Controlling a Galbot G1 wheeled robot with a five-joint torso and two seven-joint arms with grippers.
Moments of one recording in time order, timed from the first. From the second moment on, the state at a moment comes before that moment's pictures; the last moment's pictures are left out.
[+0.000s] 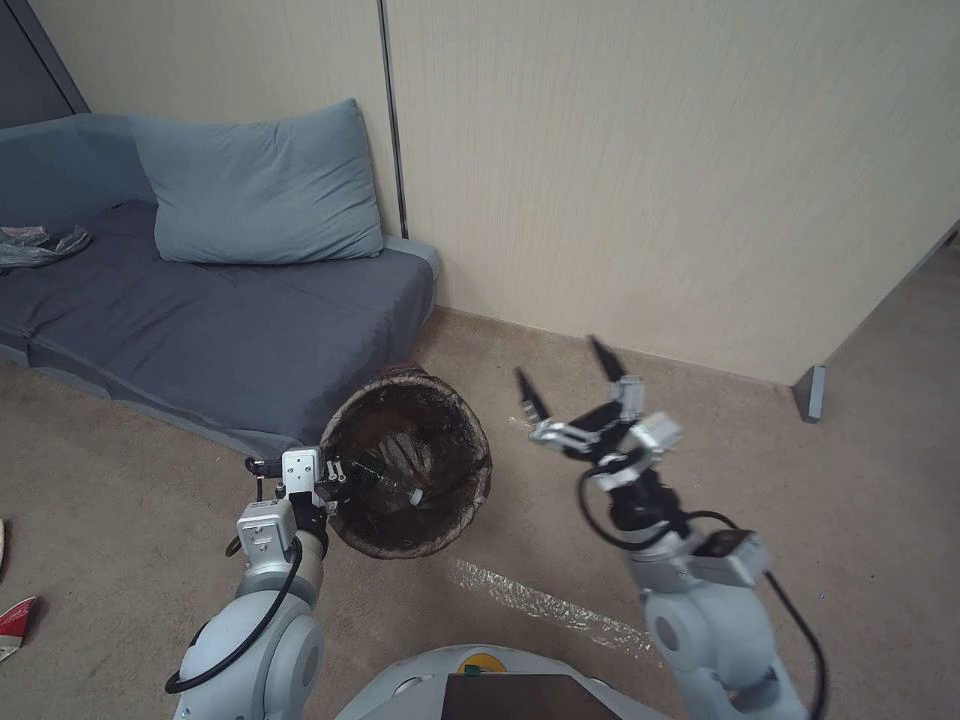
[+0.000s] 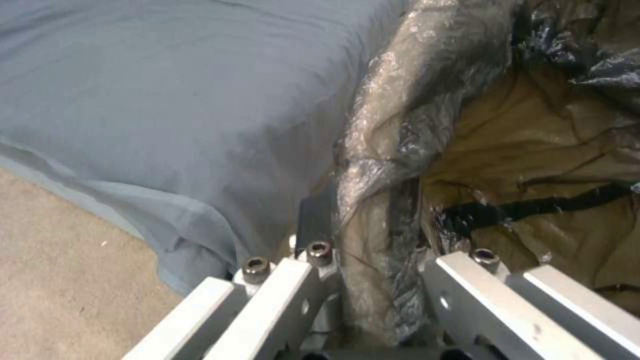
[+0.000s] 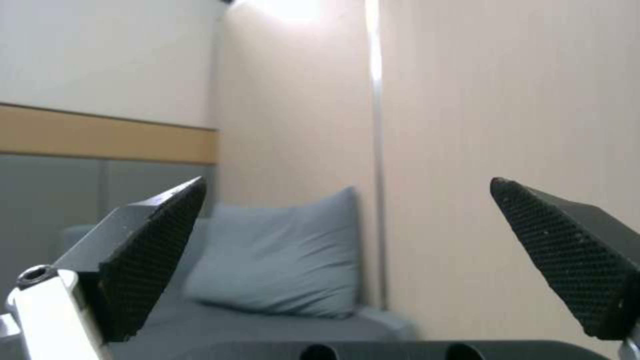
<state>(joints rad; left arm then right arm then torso) 1.70 -1.52 -0.47 -2.47 -0.09 0.61 -0.23 -1.54 1.38 0.35 2.27 0.29 0.21 -0.41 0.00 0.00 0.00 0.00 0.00</state>
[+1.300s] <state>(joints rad) 1.87 -1.40 -0.25 -2.44 -0.07 0.41 -0.10 -1.76 1.54 0.68 2.30 0.13 0.28 0.00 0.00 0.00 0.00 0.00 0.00</state>
